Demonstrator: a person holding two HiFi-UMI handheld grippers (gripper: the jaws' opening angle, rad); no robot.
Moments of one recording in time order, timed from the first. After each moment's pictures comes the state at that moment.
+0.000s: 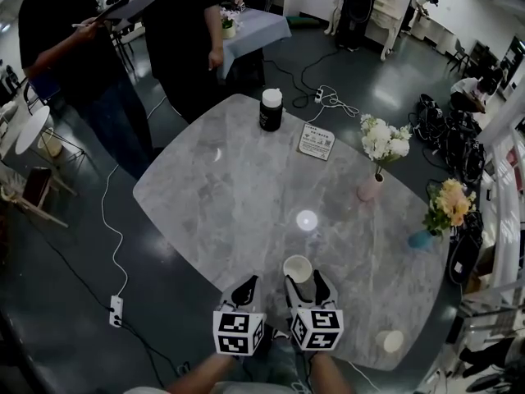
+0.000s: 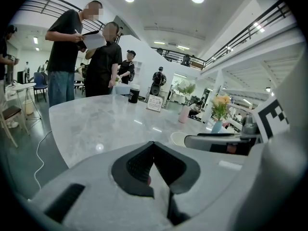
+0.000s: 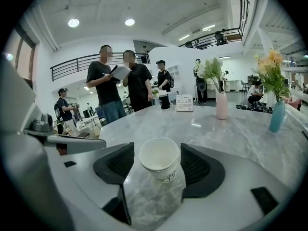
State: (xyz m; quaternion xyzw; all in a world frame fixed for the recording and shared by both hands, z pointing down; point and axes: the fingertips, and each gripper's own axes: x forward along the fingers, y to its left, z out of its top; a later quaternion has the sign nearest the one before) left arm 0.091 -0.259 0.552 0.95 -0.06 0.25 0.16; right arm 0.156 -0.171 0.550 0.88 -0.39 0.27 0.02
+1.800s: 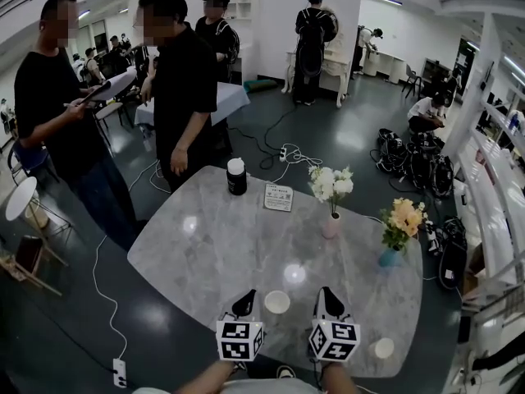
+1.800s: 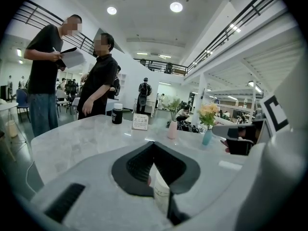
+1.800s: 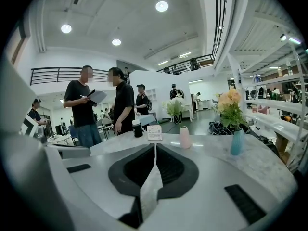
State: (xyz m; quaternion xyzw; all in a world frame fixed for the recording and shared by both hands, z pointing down) left arm 0.145 -0.243 0.477 0.98 0.01 0.18 0.09; right arm 0.207 -0.075 0.451 0.95 -0.25 0.16 -0.03
